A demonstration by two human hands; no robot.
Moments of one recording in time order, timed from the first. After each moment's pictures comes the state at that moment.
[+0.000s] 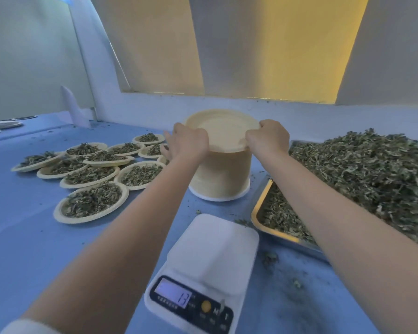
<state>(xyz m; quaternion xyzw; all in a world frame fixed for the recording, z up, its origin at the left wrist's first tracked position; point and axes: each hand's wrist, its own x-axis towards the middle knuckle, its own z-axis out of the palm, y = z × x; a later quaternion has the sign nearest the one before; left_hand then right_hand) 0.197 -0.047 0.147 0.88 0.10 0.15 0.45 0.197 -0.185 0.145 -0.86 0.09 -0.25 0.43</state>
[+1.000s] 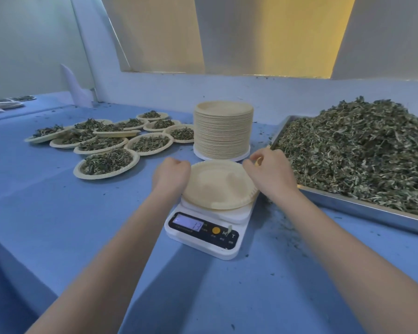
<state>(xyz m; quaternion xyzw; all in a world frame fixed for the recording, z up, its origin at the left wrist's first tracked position) 0.106 0.013 0.042 0.87 0.09 0.07 0.48 0.089 -0.174 0.041 -0.93 0.07 -0.21 0.31</state>
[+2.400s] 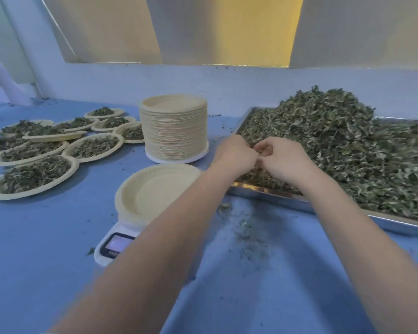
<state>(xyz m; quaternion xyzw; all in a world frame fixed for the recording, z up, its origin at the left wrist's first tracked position) 0.120 -0.169 0.074 0.91 -0.17 0.00 0.38 0.095 -0.283 0.062 -0.95 0.08 -0.14 0.28</state>
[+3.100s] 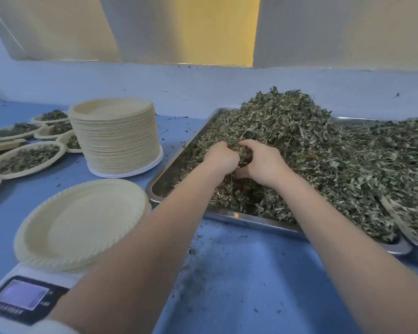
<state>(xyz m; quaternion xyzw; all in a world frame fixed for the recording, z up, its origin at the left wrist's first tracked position) 0.159 -0.274 0.057 0.87 -0.12 -0.11 0.47 0.125 -0.376 0.046 -0.94 0.09 -0.10 0.30</state>
